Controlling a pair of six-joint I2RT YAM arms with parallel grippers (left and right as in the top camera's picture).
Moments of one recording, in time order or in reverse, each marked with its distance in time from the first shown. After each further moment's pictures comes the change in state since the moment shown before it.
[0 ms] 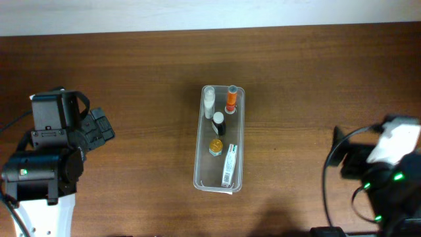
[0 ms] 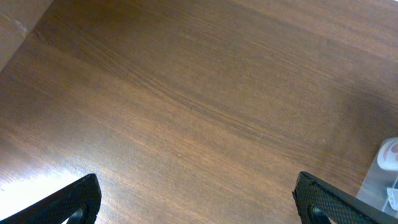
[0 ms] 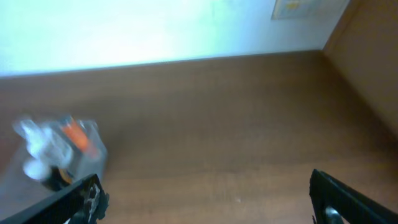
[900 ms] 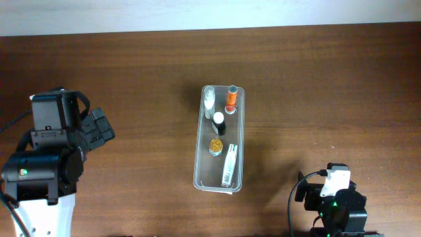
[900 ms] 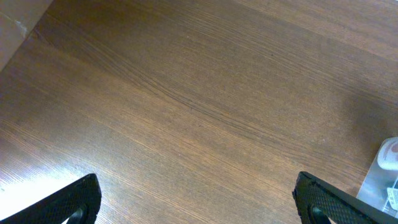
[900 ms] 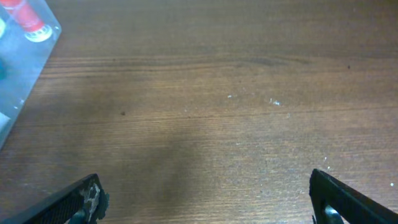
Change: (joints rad) left arm 0.000 0.000 0.000 -0.001 0.000 0.000; right arm -0.019 -0.598 -0.843 0.111 -0.064 -0.016
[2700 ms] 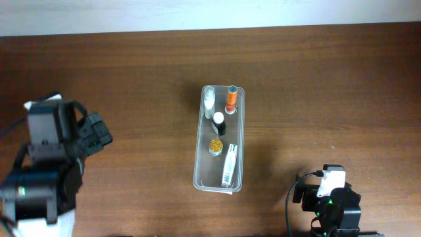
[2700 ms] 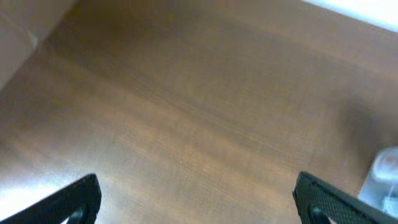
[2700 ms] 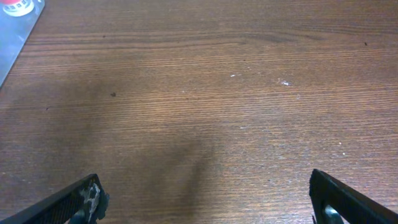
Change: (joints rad) left arm 0.000 -0.120 -0.080 0.092 -0.020 0.002; right arm -0.001 -0.008 -0.064 0.007 0.000 0.000
